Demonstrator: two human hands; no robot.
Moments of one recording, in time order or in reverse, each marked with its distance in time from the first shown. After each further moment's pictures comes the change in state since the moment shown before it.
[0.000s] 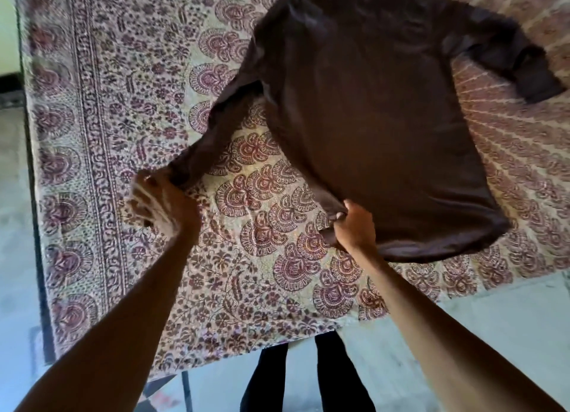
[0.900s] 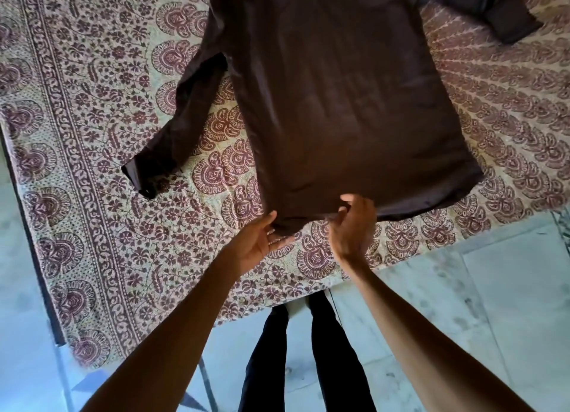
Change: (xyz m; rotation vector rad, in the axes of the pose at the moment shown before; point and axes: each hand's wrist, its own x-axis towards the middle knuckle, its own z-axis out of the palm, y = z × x) left_hand -0.183 0.080 -0.077 -1.155 -1.546 -0.694; right_hand -0.062 0.067 0.013 0.120 0.374 0.009
